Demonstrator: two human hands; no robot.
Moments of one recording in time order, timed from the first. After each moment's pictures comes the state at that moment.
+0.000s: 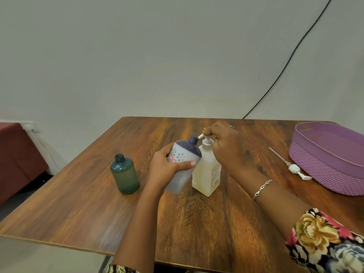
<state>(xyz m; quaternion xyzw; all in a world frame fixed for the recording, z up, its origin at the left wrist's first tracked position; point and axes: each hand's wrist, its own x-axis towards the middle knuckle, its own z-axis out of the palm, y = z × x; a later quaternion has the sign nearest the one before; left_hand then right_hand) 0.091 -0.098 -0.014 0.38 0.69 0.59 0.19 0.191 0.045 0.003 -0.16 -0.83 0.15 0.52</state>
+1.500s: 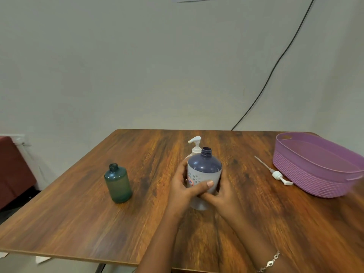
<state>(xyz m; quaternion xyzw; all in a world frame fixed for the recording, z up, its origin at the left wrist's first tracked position) 0.161 -0.088 -0.042 0.42 0.49 0.72 0.25 0.256 -0.016 -0.057 -0.15 -0.71 0.54 0.43</state>
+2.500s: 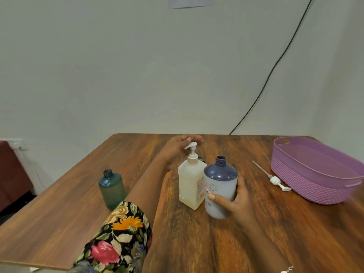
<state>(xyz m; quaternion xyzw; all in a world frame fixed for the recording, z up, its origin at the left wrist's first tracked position) 0.083 -0.008 0.023 0.46 0.49 0.63 0.40 0.284 0.010 -0.054 -0.19 -0.66 0.57 0.45</state>
